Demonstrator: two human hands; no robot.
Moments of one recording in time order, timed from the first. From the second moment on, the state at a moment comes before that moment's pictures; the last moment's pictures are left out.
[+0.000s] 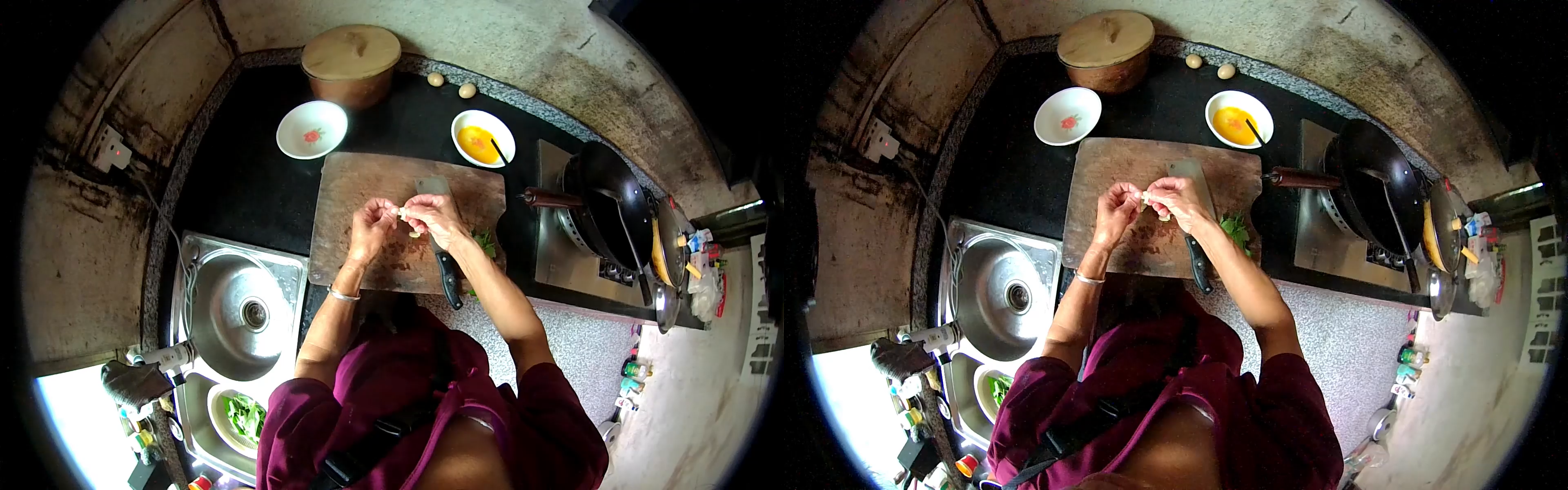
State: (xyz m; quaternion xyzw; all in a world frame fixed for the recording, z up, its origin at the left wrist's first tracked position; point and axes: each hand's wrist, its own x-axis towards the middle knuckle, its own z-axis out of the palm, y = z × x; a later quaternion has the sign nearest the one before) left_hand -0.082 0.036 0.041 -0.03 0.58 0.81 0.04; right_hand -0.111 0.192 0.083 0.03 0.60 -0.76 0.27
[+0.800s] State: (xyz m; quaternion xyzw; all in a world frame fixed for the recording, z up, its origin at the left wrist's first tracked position) left_hand -0.073 0.042 0.051 -0.04 0.61 0.78 0.08; right_hand -0.111 0.204 0.082 -0.06 0.67 -0.70 0.24
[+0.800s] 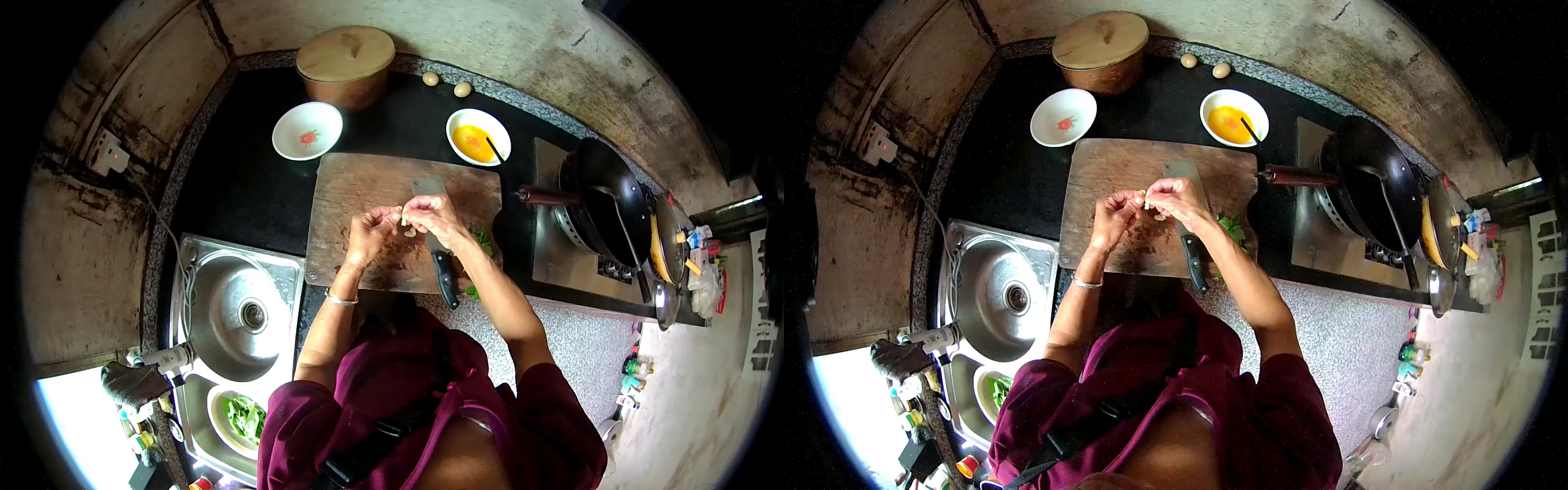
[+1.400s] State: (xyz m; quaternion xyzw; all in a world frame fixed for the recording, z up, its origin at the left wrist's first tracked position) left_hand -0.082 0.046 0.035 -0.02 0.73 0.68 0.03; right_hand -0.121 0.215 0.058 0.00 0.65 -0.74 0.19
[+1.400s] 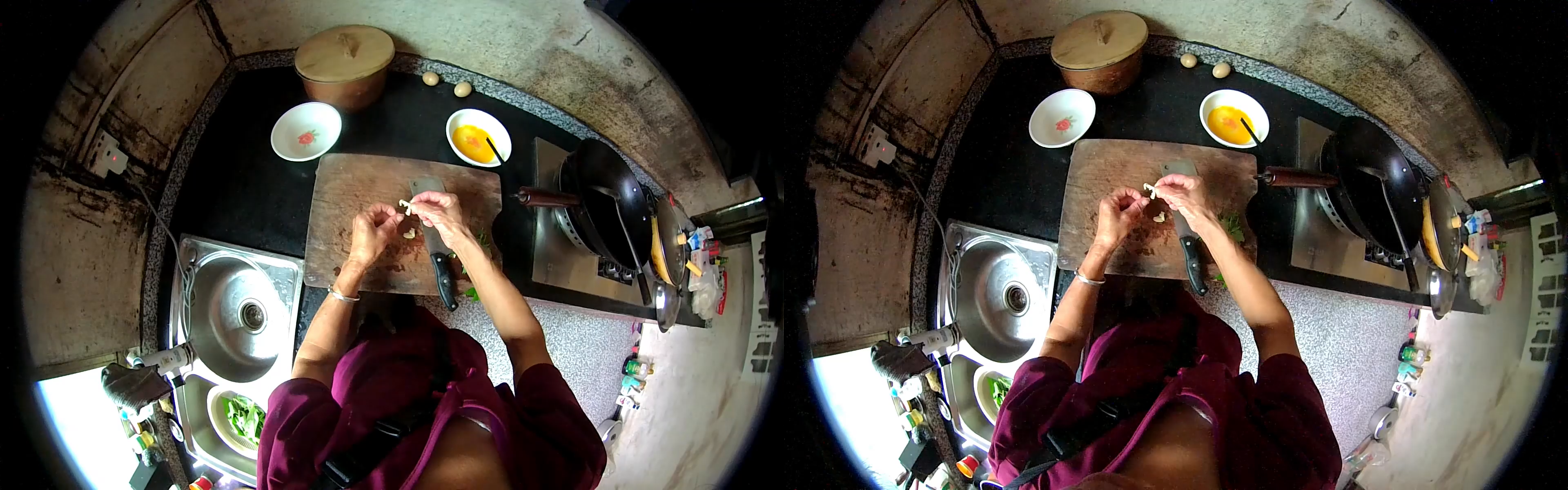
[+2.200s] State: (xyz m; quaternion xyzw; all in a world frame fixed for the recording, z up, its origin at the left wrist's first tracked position) left_hand -0.080 0.051 0.035 -0.08 0.48 0.87 0.12; right_hand -0.104 0.199 0.065 0.08 0.49 -0.84 0.23
